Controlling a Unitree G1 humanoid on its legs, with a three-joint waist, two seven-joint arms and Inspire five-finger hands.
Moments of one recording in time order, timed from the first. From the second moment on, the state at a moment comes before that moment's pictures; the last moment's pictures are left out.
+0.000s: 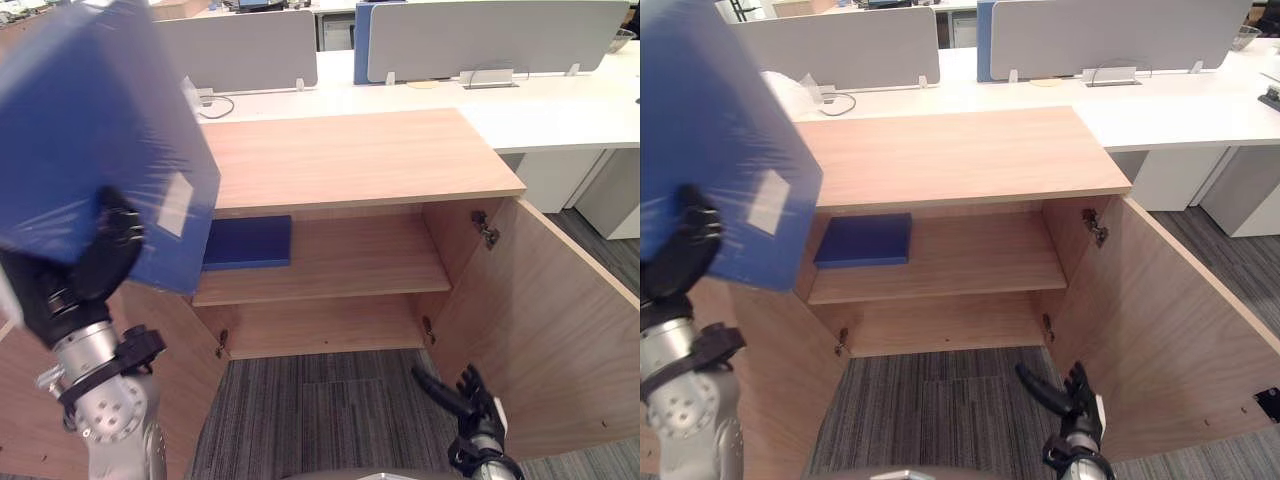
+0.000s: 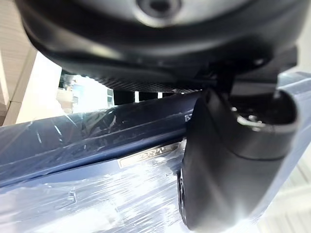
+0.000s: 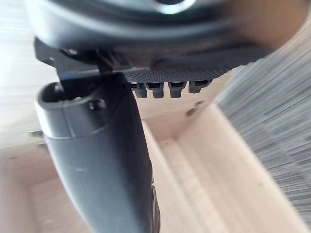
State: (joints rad) left arm 0.28 0.06 0.39 -0.59 -0.31 -0.26 0.37; right arm 0.41 0.06 -0.16 0.12 0.32 -0.09 -0.12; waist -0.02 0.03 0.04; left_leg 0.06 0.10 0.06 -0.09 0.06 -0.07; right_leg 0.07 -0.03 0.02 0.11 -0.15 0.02
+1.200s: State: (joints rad) left arm 0.29 0.17 -0.16 -0.40 -0.58 -0.19 -0.08; right arm -0.16 -0.47 0.07 -0.32 0.67 -0.17 0.12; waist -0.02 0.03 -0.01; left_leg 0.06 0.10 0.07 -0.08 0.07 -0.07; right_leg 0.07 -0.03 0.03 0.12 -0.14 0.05
